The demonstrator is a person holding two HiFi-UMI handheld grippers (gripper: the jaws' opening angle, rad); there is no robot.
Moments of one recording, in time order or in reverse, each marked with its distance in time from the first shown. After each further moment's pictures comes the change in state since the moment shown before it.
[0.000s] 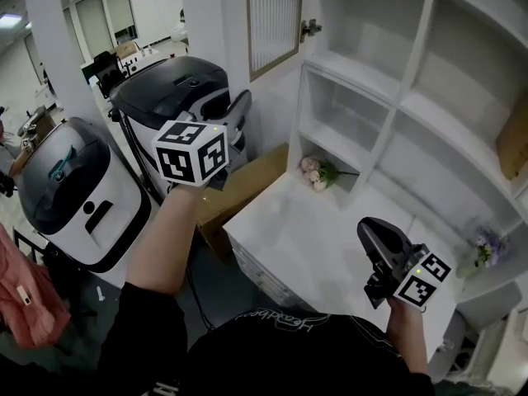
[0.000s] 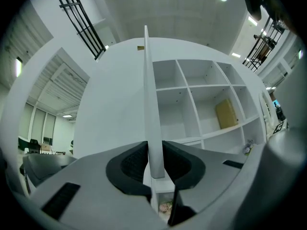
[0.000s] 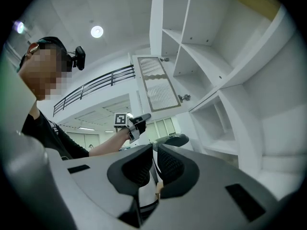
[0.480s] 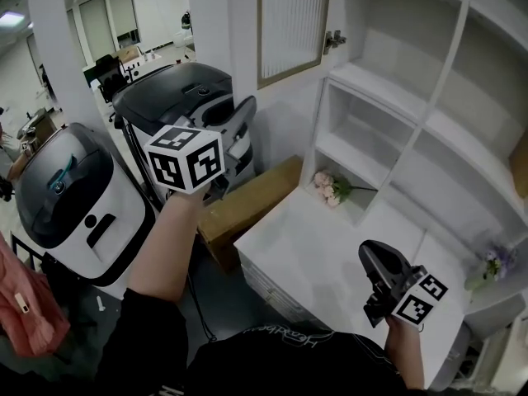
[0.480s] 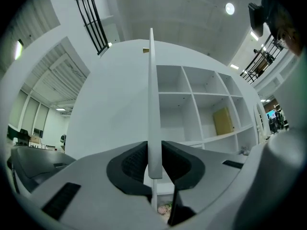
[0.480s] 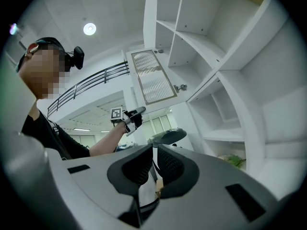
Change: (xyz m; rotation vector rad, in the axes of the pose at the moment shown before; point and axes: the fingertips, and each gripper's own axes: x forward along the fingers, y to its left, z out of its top) left arm 0.004 0.058 -0.006 -0.074 -0.035 -0.097; right arm 0.051 -0.007 -0.040 0.049 0.026 -0.049
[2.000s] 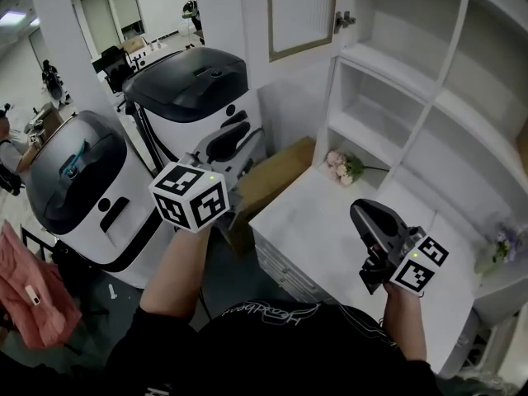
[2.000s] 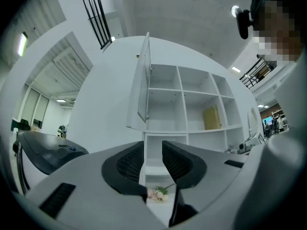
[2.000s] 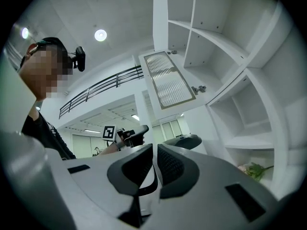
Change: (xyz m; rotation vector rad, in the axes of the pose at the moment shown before) left arm -0.088 -0.043 -0.052 -0.061 0.050 -0.023; right arm 0.048 0.051 0.013 -0.042 -0.059 0.132
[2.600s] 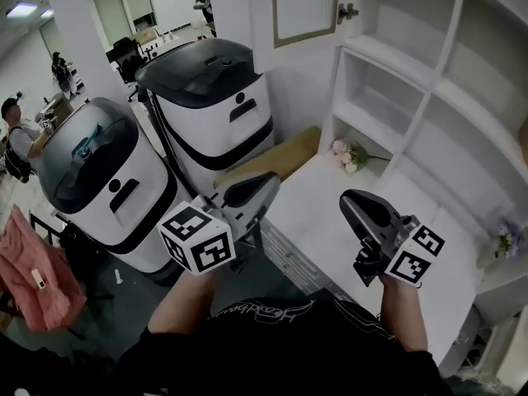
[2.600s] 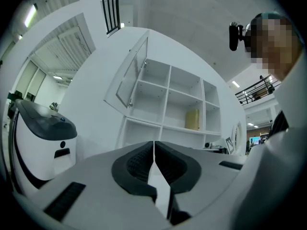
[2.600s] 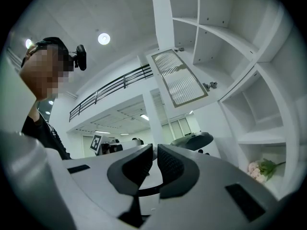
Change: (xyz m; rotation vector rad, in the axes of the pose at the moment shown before) left arm -0.070 -0.110 -0.041 -0.189 0.069 -0.123; right arm -0.008 0.045 -0.003 0.014 0.020 0.112
